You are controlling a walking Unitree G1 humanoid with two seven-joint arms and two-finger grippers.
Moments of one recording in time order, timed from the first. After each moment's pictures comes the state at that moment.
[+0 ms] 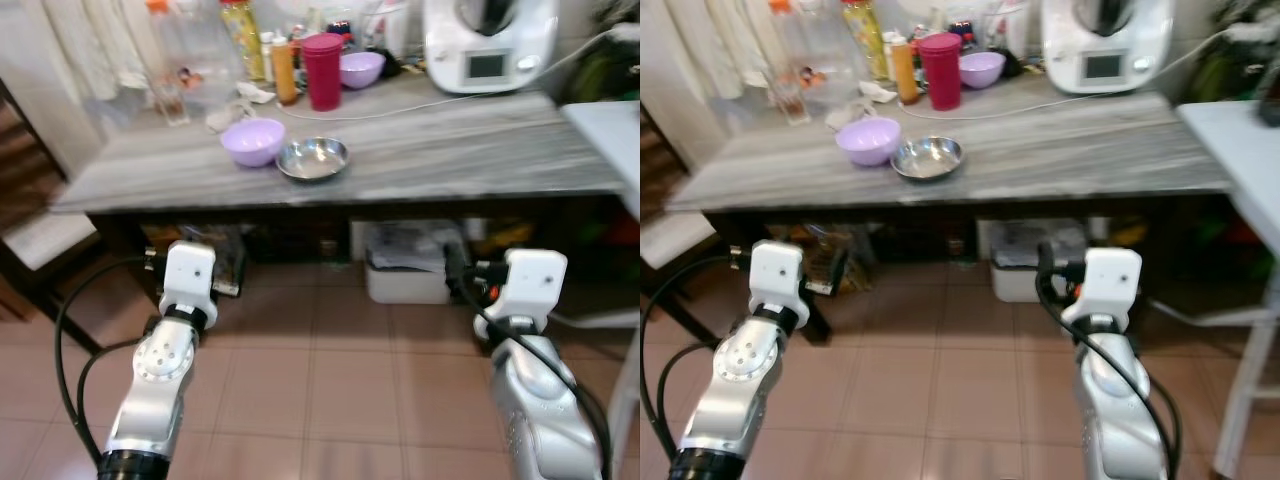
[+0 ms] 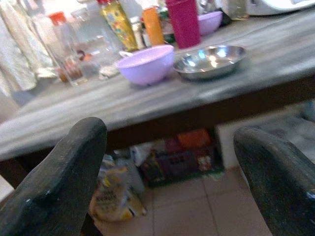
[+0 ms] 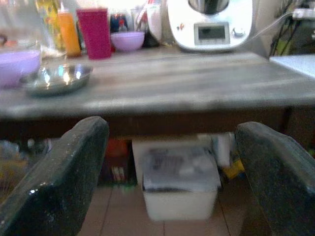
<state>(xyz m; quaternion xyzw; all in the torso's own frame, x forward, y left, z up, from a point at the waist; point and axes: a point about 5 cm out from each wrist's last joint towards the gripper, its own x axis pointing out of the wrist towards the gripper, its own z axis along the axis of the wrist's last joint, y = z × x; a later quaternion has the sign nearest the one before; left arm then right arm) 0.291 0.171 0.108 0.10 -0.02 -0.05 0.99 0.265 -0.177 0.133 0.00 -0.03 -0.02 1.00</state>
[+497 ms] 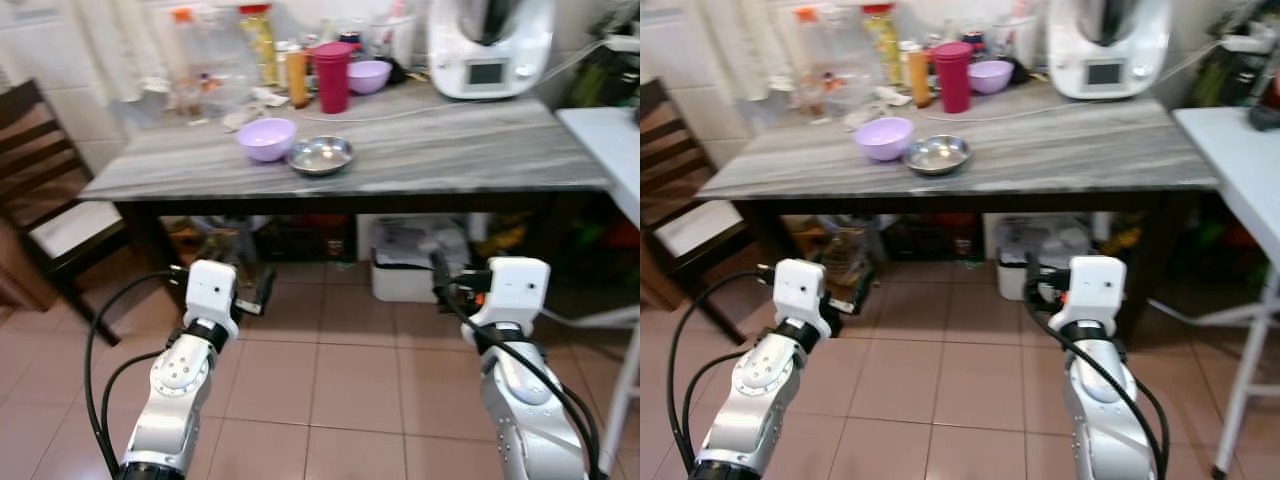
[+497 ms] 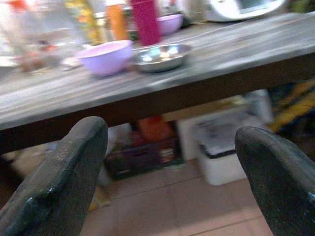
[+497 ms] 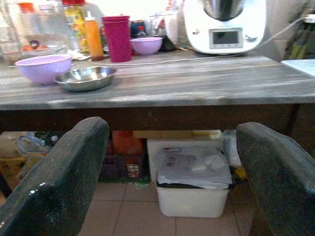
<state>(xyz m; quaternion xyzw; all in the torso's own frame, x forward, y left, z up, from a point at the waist) 0.282 0.146 0.093 0.04 -0.01 -0.14 0.99 0.264 -0.169 0.131 -0.01 -0.03 -0.01 1.00</state>
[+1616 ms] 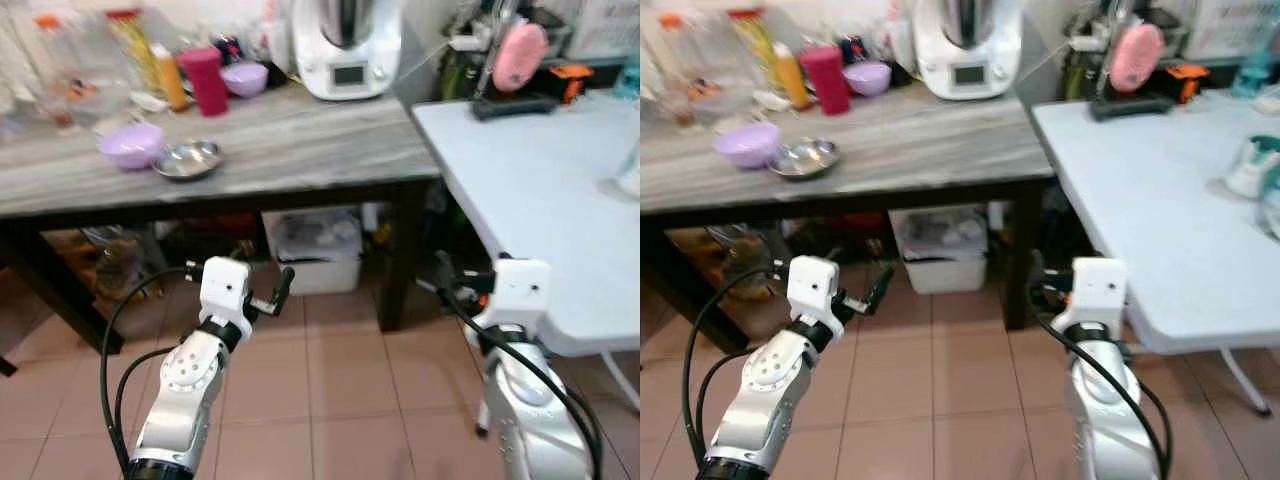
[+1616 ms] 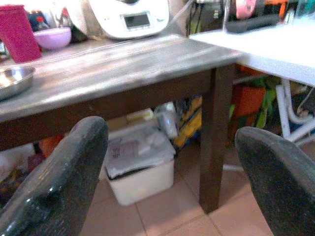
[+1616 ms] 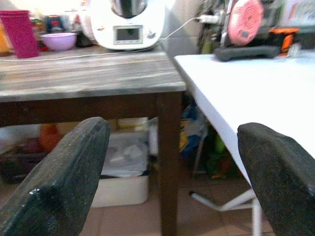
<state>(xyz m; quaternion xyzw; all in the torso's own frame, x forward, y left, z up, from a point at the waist) 0.283 0.135 0.096 0.02 -0.01 -0.17 0.99 0.264 -0.169 0.130 -0.01 -0.02 -0.01 1.00</state>
